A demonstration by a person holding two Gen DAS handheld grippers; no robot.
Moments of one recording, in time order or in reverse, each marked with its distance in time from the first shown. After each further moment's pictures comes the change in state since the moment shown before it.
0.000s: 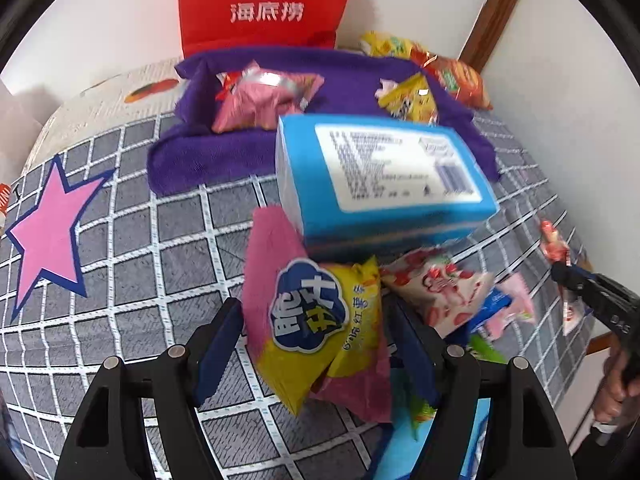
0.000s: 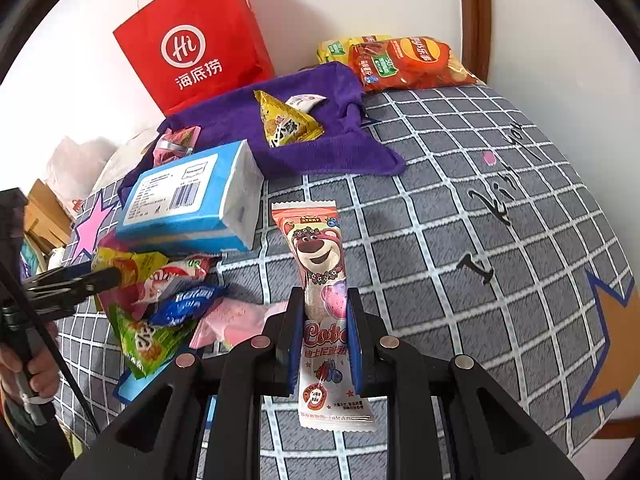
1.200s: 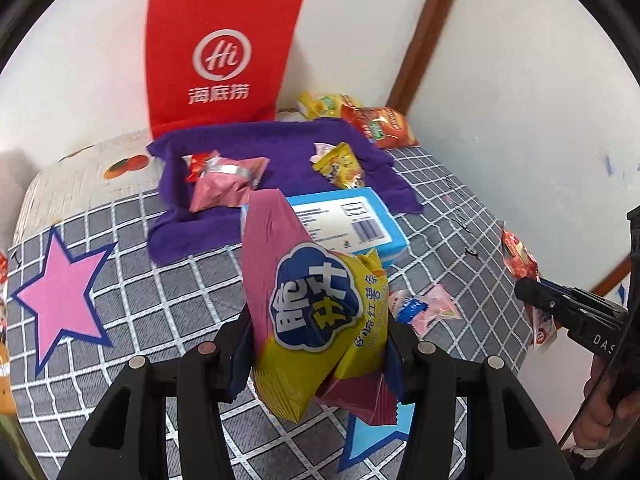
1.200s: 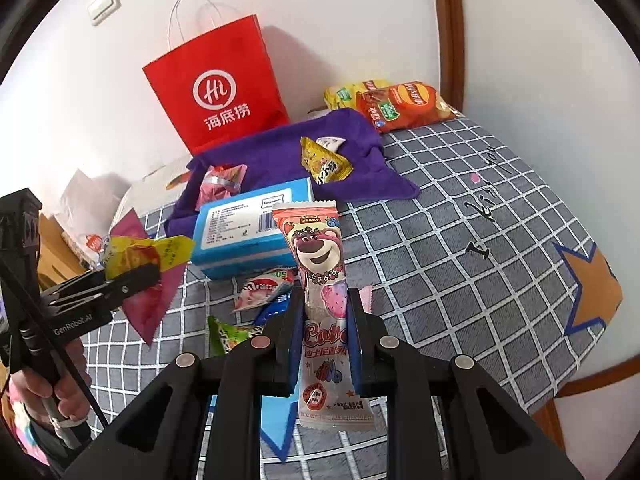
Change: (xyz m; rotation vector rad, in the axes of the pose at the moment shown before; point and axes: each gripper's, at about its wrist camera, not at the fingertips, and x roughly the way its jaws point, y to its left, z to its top) left arm -0.084 0.004 0.010 0.141 -0.162 -0.184; right arm -0.082 0.082 -0.020 0.099 -0.126 -0.070
